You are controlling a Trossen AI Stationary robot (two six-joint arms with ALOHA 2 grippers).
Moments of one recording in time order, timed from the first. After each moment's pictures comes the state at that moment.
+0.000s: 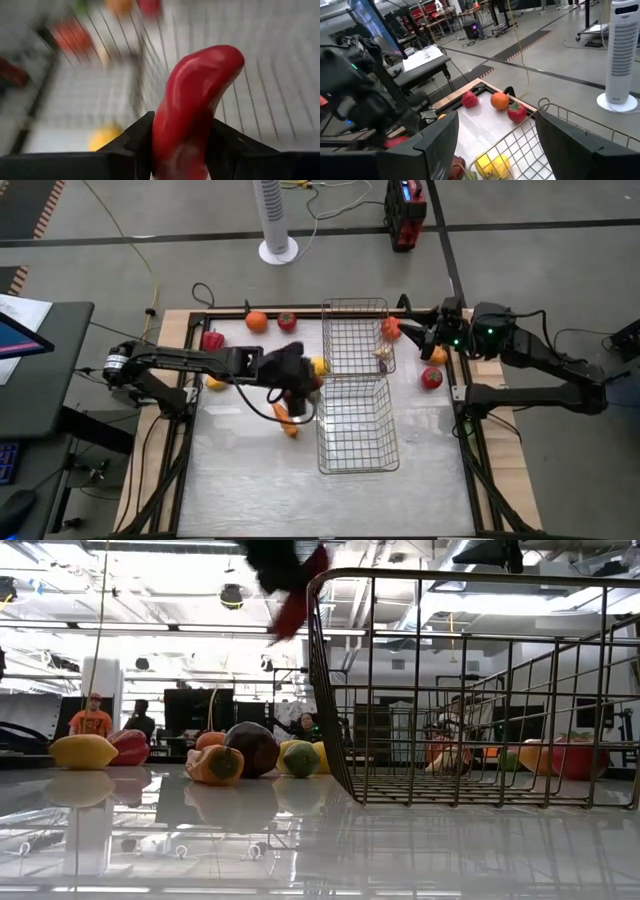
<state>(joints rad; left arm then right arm) 0.00 1.51 1.32 -0.47 -0.17 0.04 -0.31 0.75 0.98 -0.38 0.15 0.36</state>
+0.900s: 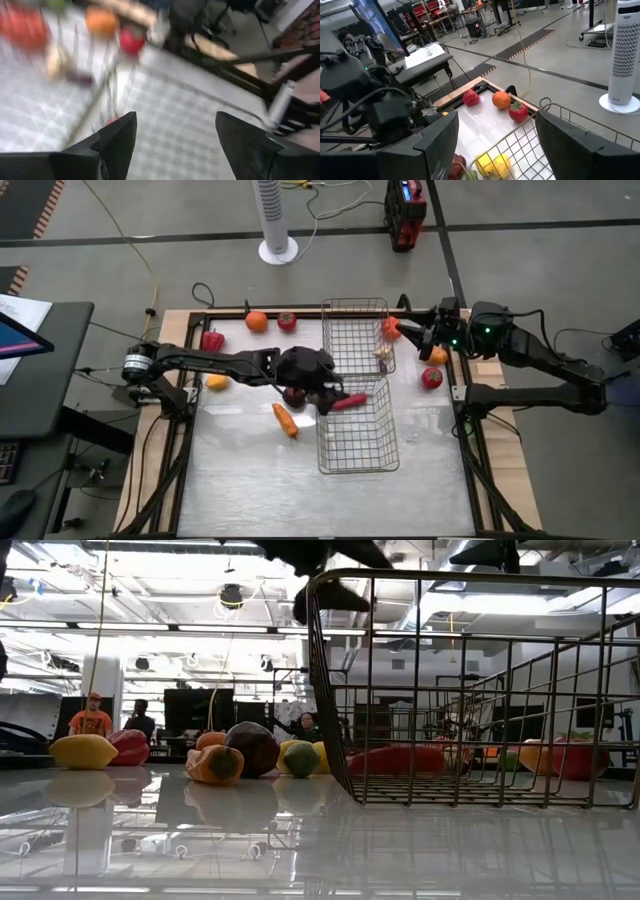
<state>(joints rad) 0.03 1.65 1.32 -0.19 0.03 -0.49 -0.33 0.76 0.98 -0.37 0.13 0.34</state>
